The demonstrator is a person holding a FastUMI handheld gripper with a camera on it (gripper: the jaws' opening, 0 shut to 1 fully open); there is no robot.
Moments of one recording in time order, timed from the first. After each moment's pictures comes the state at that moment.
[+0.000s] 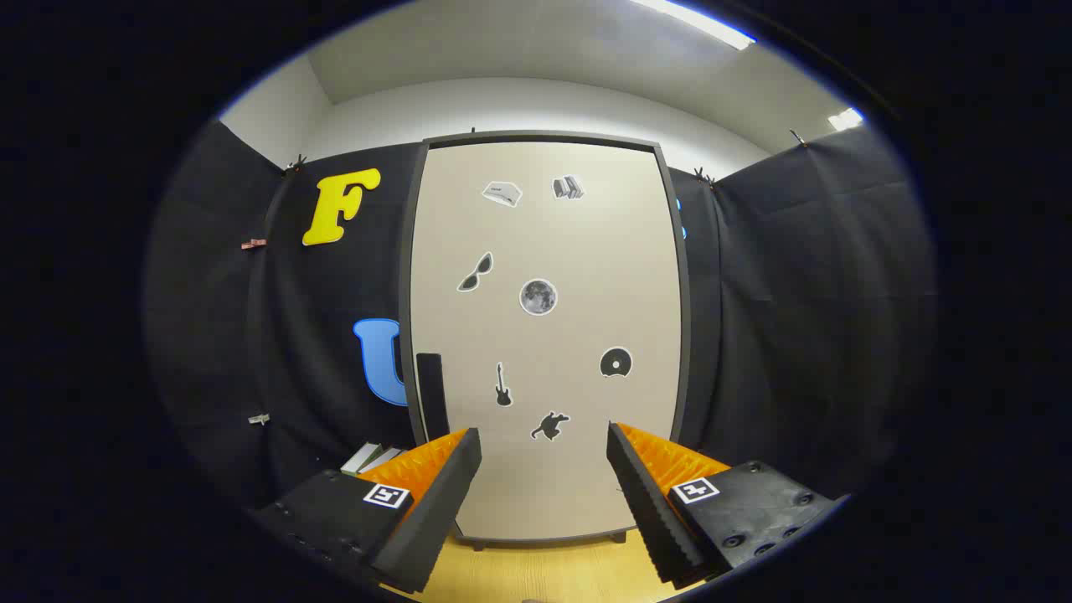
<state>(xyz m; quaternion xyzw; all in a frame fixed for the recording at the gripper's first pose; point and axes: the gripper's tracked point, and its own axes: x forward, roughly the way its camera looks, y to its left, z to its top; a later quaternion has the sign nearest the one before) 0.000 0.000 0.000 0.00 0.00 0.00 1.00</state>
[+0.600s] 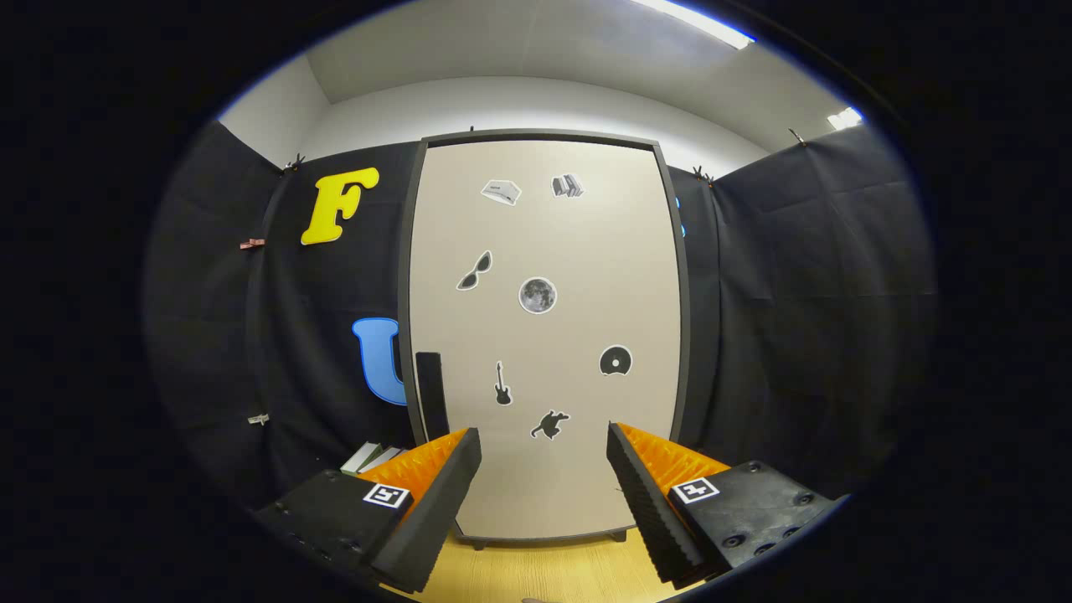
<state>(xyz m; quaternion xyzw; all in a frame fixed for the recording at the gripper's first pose) 0.001 0.001 0.001 0.00 0.00 0.00 1.00</state>
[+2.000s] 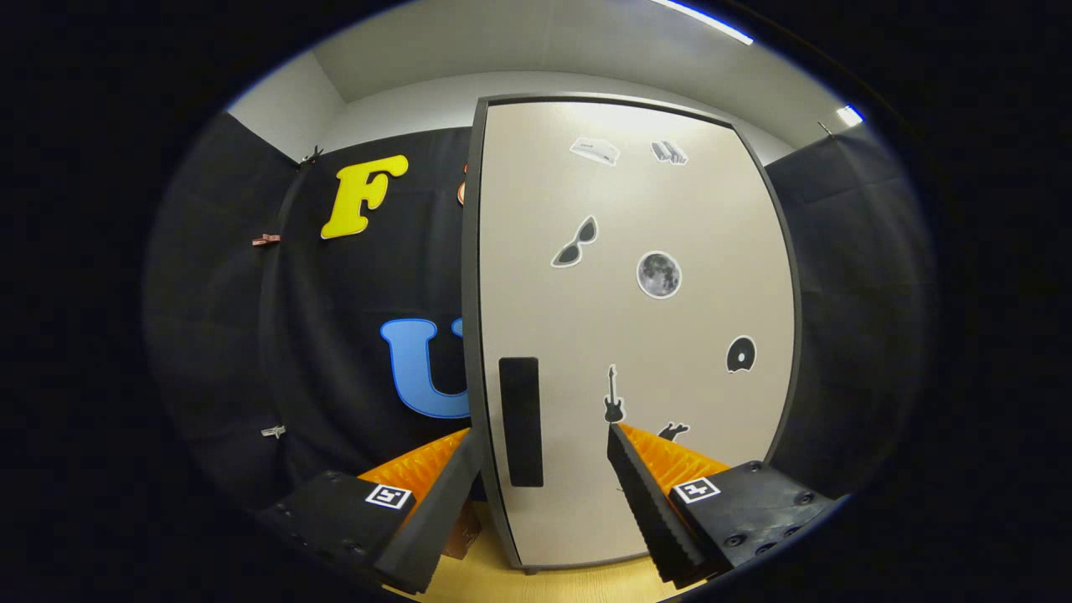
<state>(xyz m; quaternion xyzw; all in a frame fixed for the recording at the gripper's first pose) 0.095 0.112 -0.027 0.02 0.00 0.04 1.00</state>
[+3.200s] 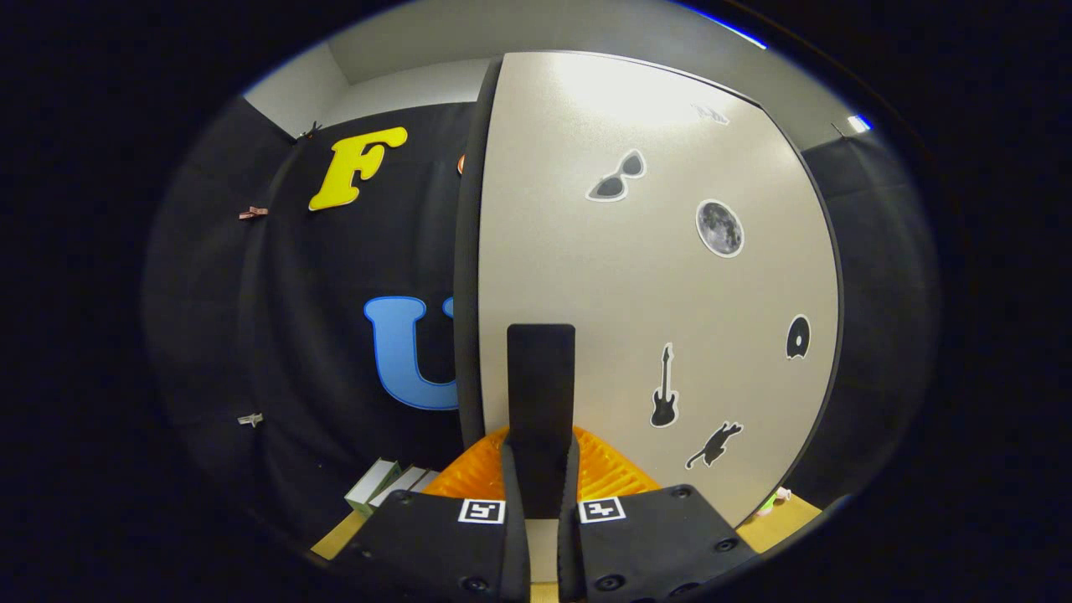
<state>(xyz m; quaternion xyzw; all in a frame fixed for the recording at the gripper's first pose) 0.154 0.130 -0.062 -0.01 0.01 0.03 1.00</state>
